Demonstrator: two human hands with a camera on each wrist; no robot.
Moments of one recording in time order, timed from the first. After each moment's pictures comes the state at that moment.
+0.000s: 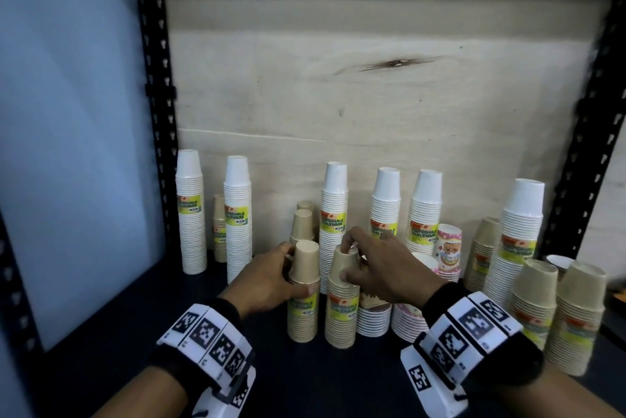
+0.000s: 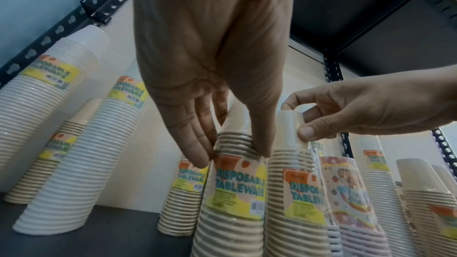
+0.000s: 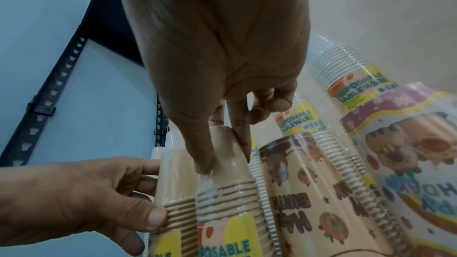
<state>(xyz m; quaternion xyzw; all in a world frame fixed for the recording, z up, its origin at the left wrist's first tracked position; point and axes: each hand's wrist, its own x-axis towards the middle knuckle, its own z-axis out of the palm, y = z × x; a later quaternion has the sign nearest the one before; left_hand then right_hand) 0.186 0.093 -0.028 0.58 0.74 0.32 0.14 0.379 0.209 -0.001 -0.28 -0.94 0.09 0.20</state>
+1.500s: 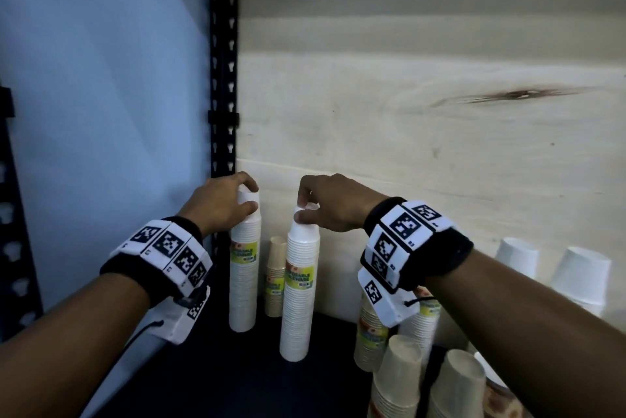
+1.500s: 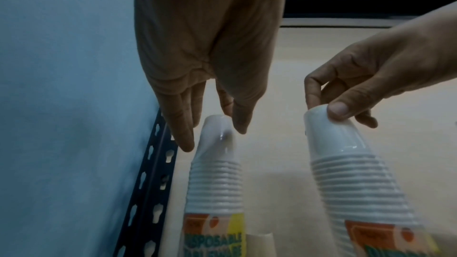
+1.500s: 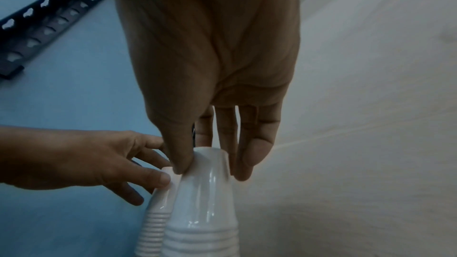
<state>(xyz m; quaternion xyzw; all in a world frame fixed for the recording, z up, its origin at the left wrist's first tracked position) -0.034 0.100 0.106 0.44 0.85 0.27 -0.11 0.145 0.222 0.145 -0.16 -0.98 0.01 0.12</state>
